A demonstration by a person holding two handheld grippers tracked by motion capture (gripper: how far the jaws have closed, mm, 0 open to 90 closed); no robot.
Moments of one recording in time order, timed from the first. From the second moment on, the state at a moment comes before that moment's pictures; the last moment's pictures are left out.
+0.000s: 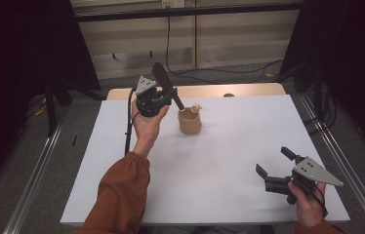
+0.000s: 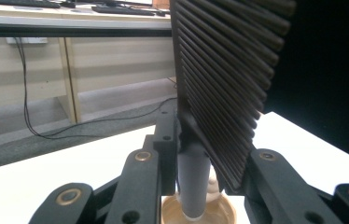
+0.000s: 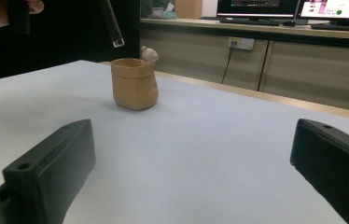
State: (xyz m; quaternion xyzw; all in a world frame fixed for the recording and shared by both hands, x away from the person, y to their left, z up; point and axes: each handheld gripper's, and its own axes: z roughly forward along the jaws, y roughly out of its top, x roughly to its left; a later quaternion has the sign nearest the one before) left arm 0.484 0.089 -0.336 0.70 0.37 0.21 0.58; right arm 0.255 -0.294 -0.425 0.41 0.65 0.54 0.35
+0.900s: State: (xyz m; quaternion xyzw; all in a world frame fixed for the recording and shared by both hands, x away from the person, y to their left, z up) left arm 0.492 0.082 -0.366 0.70 0.40 0.19 0.56; right arm 0.256 -0.293 -0.427 0.41 0.65 0.54 0.34
